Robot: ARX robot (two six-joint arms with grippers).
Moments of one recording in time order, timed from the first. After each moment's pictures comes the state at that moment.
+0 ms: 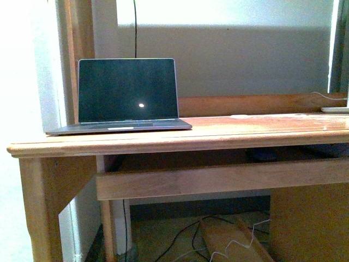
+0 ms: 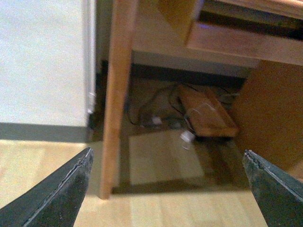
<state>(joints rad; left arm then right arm) 0.00 0.13 0.05 -0.05 0.18 -0.17 0.00 0.00 0.02 0.00 0.00 0.00</state>
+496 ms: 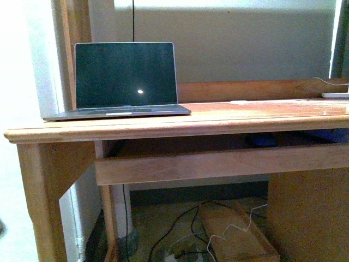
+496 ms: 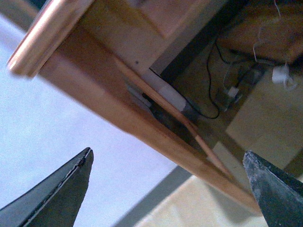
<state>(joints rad) -0.13 1.44 0.29 0.97 0.07 0.86 0.00 0.00 0.02 0.00 0.00 0.00</state>
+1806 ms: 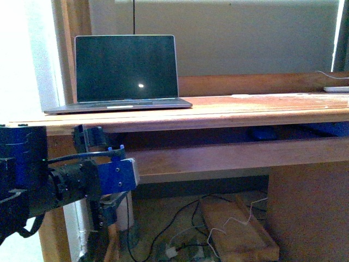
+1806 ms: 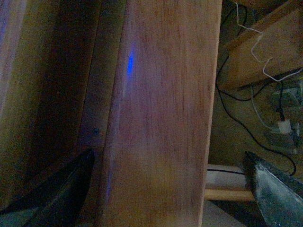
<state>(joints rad) -0.15 2.11 1.16 0.84 0.43 1.40 0.00 0.00 0.02 0.00 0.00 0.00</state>
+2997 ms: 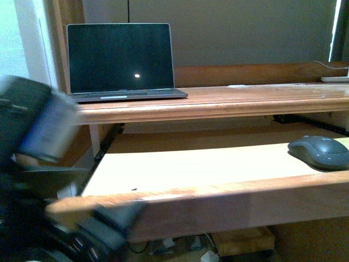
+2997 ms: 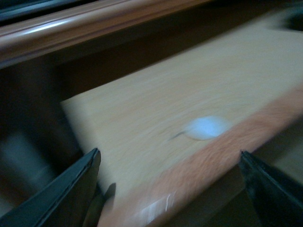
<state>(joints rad) -0.39 1.34 0.44 0.82 -0.05 0.20 0.00 0.00 0.02 0.00 0.00 0.00</state>
